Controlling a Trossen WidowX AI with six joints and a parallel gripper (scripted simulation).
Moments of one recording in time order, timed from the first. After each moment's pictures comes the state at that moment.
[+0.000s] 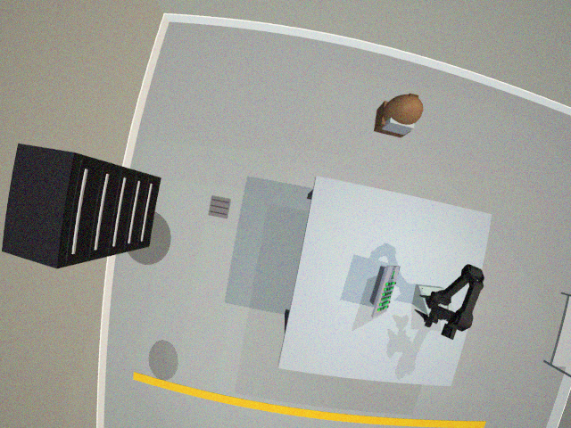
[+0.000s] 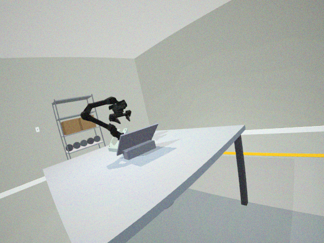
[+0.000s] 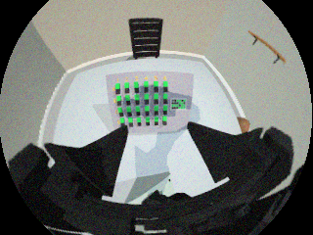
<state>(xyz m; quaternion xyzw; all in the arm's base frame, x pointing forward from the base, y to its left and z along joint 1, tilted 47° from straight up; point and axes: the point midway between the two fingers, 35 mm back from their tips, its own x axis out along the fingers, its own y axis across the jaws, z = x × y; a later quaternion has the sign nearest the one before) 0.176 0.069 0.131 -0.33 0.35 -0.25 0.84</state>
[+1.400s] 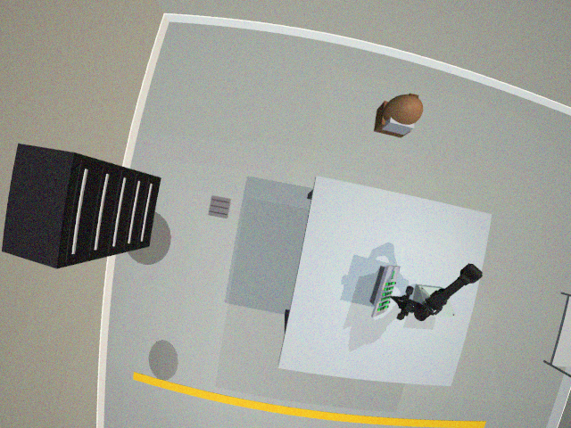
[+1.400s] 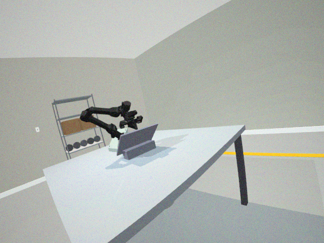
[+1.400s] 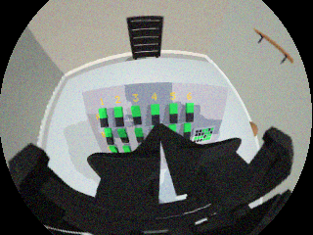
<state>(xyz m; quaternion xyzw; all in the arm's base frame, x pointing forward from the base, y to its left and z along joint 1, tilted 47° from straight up) 0.298 0.011 0.088 -0.32 0.34 -0.25 0.85</state>
